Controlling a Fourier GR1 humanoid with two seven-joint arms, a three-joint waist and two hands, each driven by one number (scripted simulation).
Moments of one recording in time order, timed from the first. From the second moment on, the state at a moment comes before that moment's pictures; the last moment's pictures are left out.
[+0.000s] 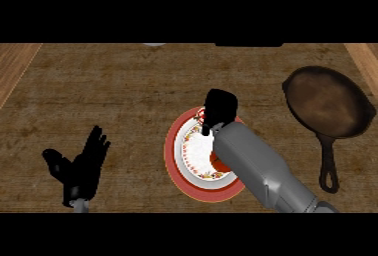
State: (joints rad) left arm 0.05 0.09 -0.04 -1.43 0.22 0.21 0.13; right arm -0.87 -0.01 0.61 -0.67 0.73 -0.26 0.86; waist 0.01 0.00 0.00
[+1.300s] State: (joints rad) left arm 0.08 0.08 -0.04 -1.47 0.21 0.22 0.14; right arm -0.81 -0.30 0.32 -1.05 1.05 -0.39 0.96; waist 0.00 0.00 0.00
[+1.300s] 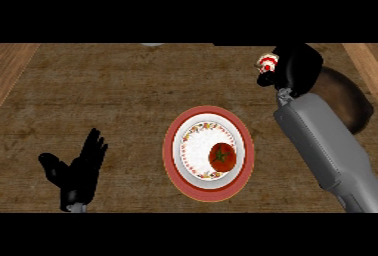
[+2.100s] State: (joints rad) left arm 0.05 0.07 -0.05 -1.45 0.19 0.20 0.13; right arm -0.84 -0.49 -0.04 -0.47 0.82 -0.70 0.37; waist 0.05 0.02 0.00
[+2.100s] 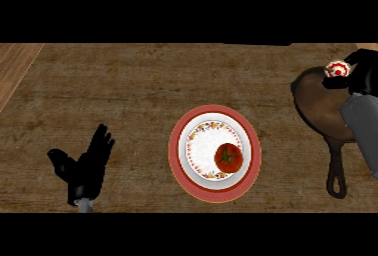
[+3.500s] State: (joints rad) left arm 0.05 0.06 -0.04 -1.44 0.19 0.21 0.13; right arm -0.77 -0.58 -0.61 -0.35 0.20 -0.31 -0.39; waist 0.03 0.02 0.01
